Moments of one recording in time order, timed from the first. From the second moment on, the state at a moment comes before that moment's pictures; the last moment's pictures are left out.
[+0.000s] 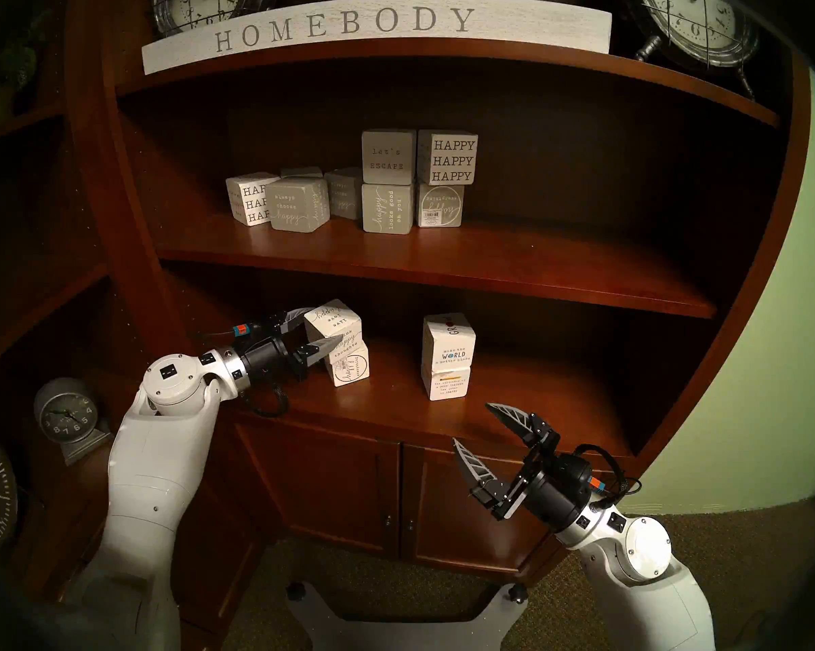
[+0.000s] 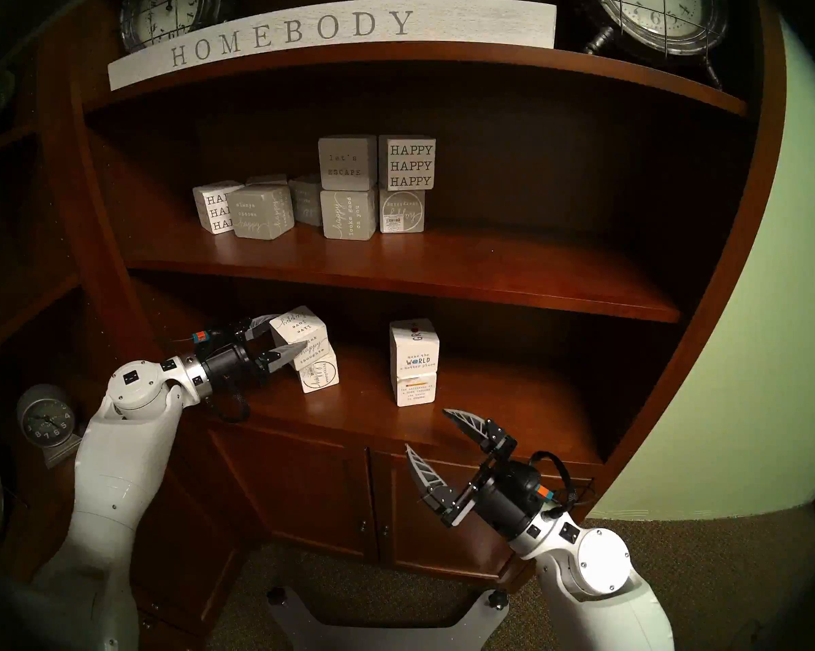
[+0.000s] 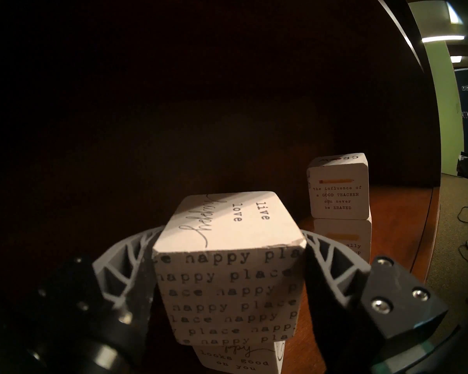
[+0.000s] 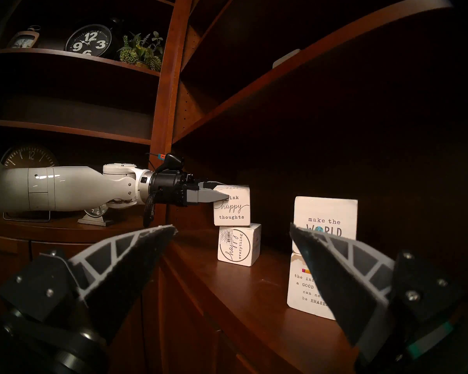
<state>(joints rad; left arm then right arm) 1.32 -1.23 -1.68 -1.40 -0.19 -0.05 -0.96 -1.99 -1.26 1.55 -1.85 0.40 -0.42 0.77</state>
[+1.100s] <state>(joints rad) 1.25 -1.22 -1.66 -1.32 -0.18 -0.06 -1.00 -1.99 -1.26 1.55 -1.85 0.40 -0.42 0.78</state>
